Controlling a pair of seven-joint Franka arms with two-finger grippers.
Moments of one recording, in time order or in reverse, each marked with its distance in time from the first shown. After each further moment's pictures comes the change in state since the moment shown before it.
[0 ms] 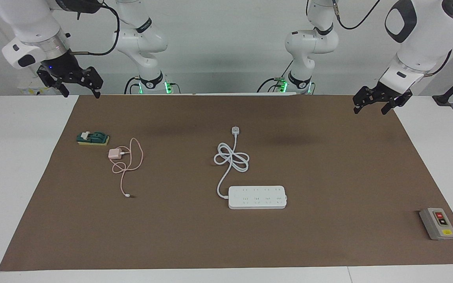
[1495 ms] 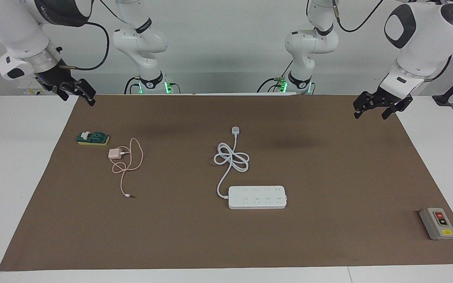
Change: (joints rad) left arm 0.000 0.024 0.003 0.004 0.000 0.024 0.000; right arm -0.083 0.025 -0.013 -0.085 0.086 0.012 0.233
